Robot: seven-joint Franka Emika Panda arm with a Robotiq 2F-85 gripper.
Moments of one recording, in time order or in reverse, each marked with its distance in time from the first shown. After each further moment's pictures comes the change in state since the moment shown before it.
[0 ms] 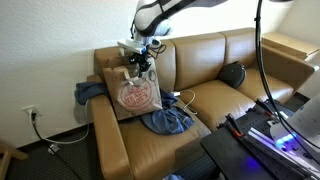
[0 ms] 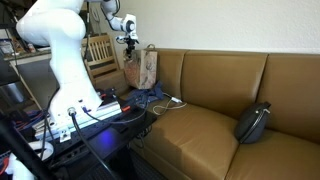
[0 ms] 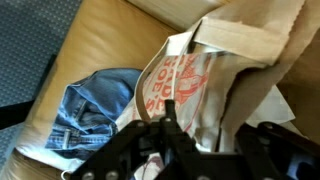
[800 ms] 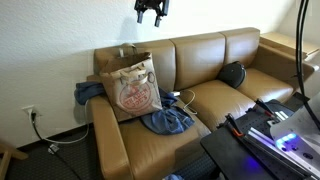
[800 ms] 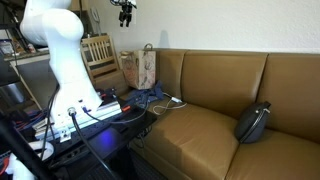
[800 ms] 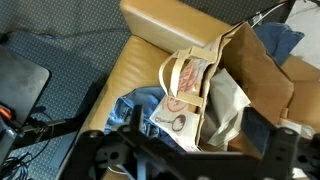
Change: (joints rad) arm -0.131 -0.375 0.012 0.058 0.178 -0.491 -0.010
